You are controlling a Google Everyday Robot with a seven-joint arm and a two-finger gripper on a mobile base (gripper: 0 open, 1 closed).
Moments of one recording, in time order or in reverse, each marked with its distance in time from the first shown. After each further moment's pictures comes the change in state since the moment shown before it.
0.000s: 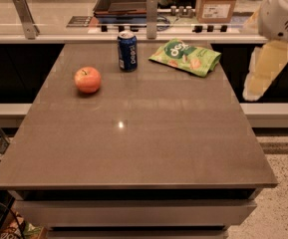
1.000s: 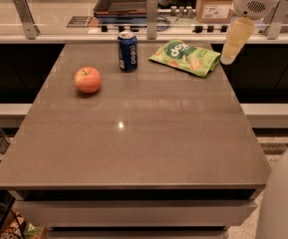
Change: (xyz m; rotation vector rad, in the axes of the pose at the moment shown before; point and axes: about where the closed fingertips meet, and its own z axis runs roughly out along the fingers) arm -0.008 -0.141 0.067 0.078 0.009 0.068
